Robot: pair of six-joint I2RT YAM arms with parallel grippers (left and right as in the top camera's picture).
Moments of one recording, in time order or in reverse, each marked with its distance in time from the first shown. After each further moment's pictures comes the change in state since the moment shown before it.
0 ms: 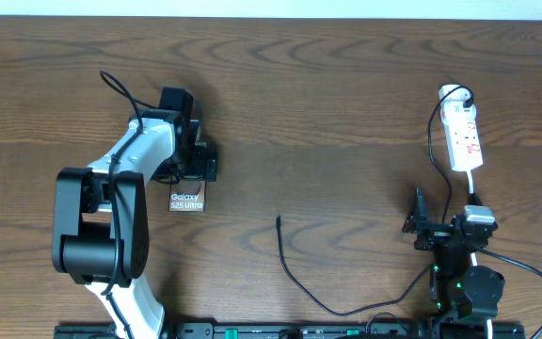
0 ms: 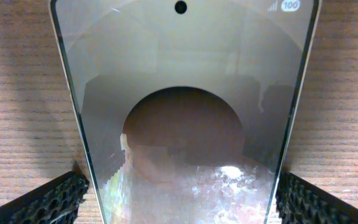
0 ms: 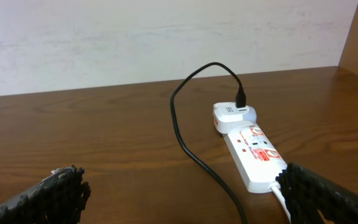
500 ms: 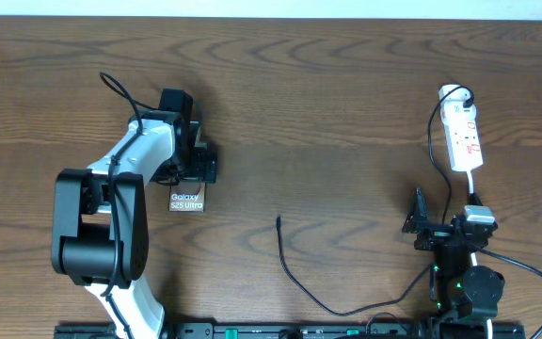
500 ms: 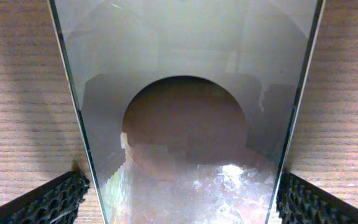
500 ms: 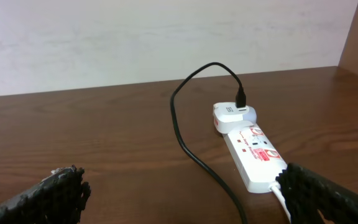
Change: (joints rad) left arm 0.000 -0.006 -0.010 -0.004 -0.002 0.000; right arm 0.000 0.000 0.000 0.000 0.000 0.000
